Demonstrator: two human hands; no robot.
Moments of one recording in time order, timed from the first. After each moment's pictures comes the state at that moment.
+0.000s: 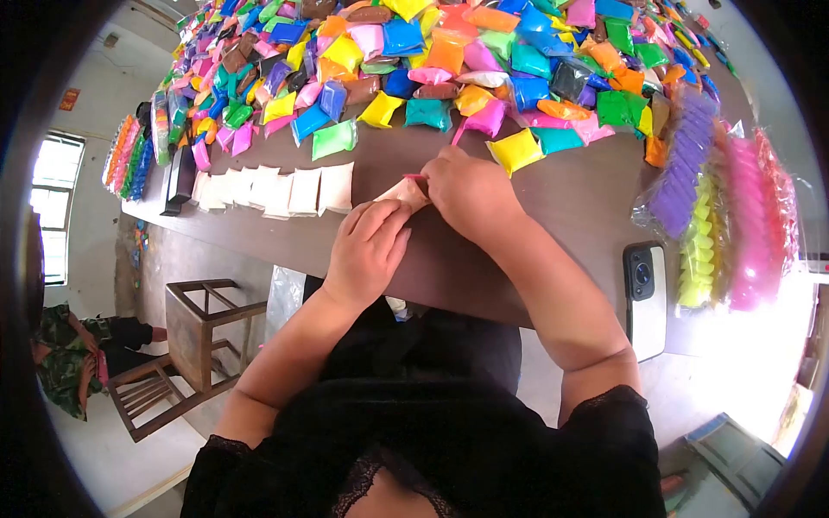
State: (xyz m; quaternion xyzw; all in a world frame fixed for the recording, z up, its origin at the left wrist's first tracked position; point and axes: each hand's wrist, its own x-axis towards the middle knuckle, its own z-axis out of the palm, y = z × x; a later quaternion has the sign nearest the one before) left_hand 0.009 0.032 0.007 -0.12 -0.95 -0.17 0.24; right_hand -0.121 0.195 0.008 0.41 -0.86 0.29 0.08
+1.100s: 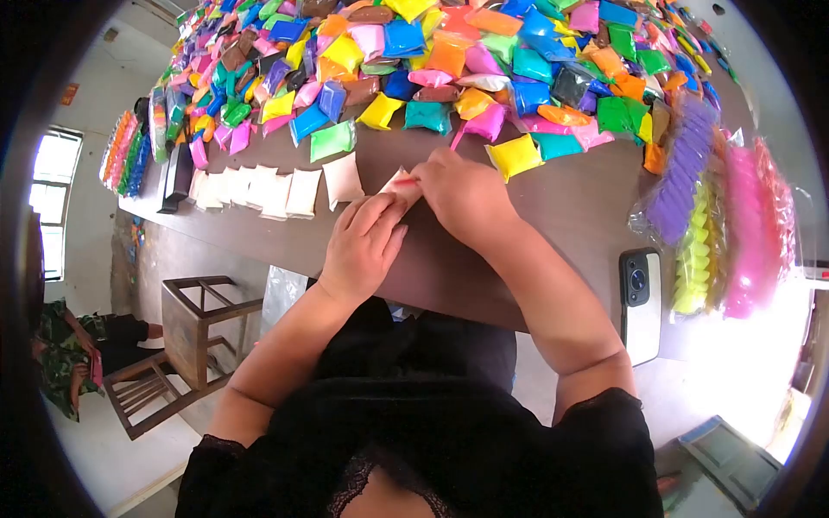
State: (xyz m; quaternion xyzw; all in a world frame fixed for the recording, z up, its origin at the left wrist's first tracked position) left_hand 0.003 0.026 0.007 -0.11 -0.95 -0.17 0.22; right_hand -0.125 0.192 0.004 0.46 -0.83 0.29 0.12
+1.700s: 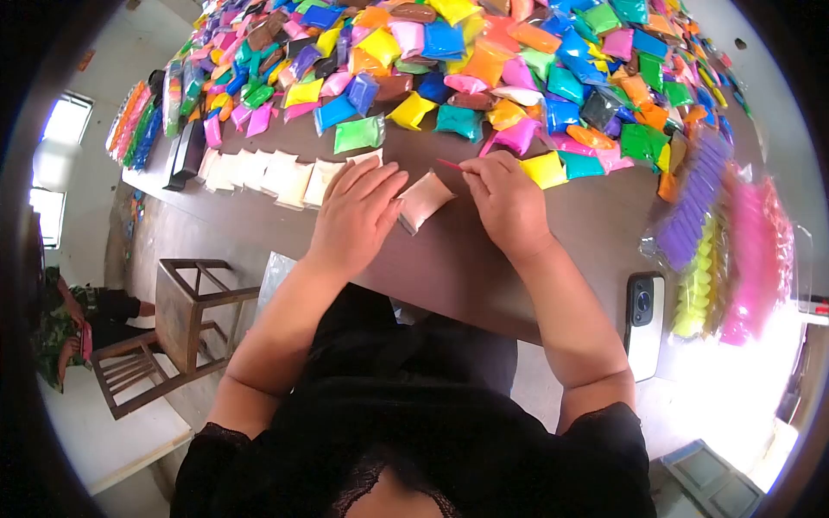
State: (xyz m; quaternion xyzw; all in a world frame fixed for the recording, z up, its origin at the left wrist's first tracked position) left_hand -0.008 -0.008 0.024 -0.09 -0.96 -0.15 0.23; right_hand -0.127 0.200 0.004 0.37 -0.81 0.43 0.11
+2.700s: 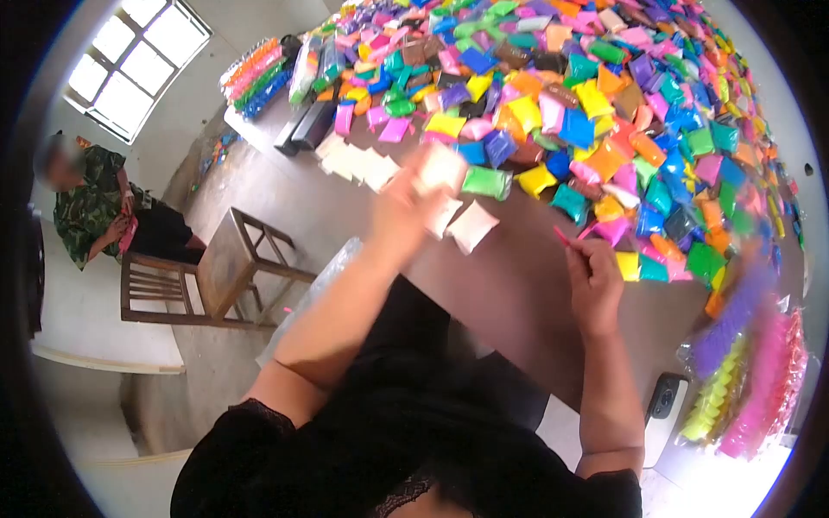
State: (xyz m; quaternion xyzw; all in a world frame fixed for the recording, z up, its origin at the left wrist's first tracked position) left_hand 0.005 -0.055 0.064 0.21 -0.78 -0.52 0.28; right_hand -0.127 0.198 0.010 0.37 -0.76 0.52 0.10
